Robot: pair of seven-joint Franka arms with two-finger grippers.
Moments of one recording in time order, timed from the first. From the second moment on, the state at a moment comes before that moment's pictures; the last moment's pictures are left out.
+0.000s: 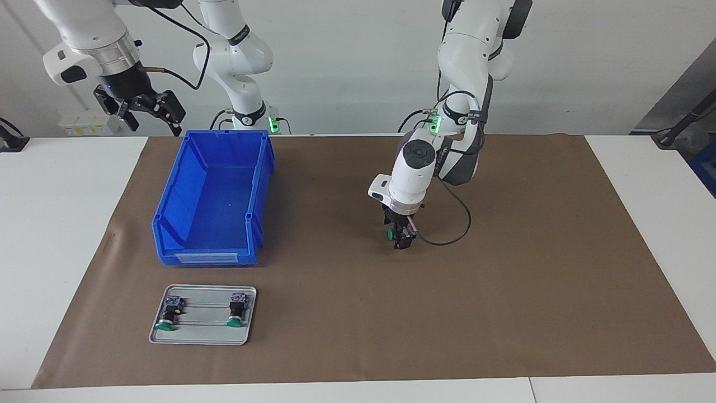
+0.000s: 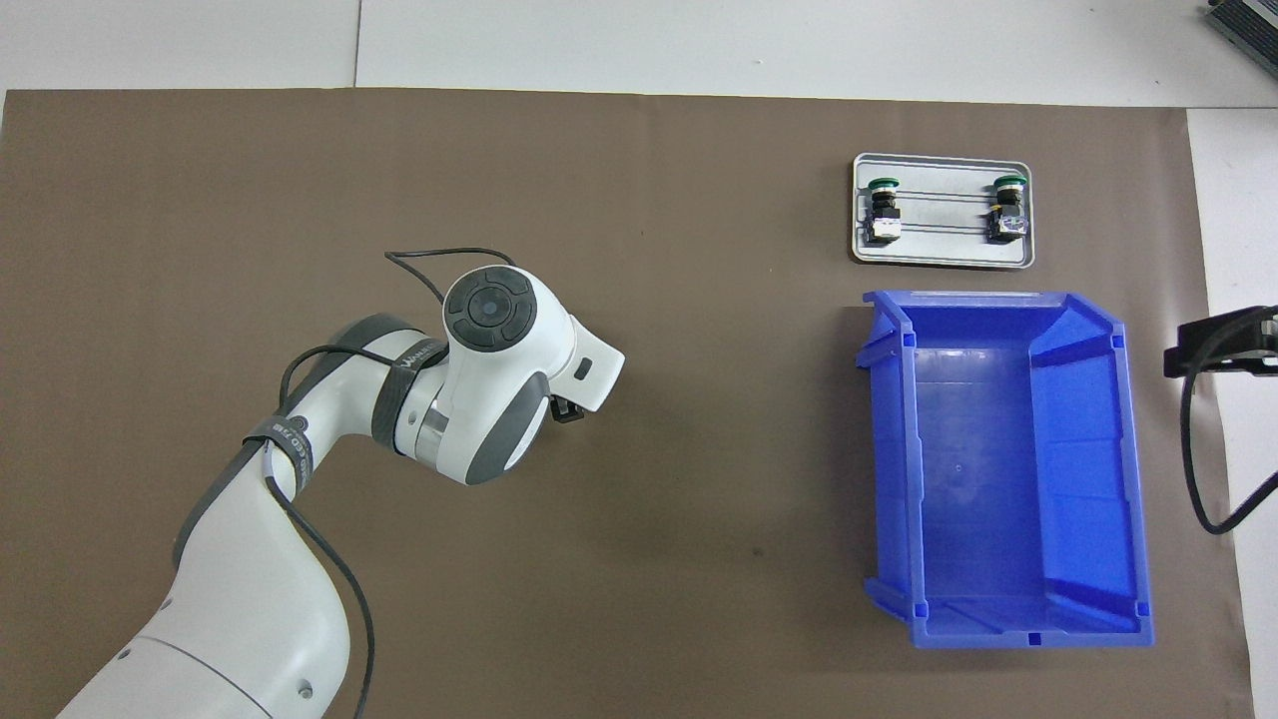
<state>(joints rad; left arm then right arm) -0.51 0.41 -0.07 -1.86 -0.04 2.33 0.82 0.05 -0.08 -0.10 -1.58 -0.03 1.46 0.12</state>
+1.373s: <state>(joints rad) -0.48 0.38 -0.05 -1.82 -0.04 2.31 0.83 0.07 -0.08 -0.11 -1.58 -0.03 1.46 0.12</state>
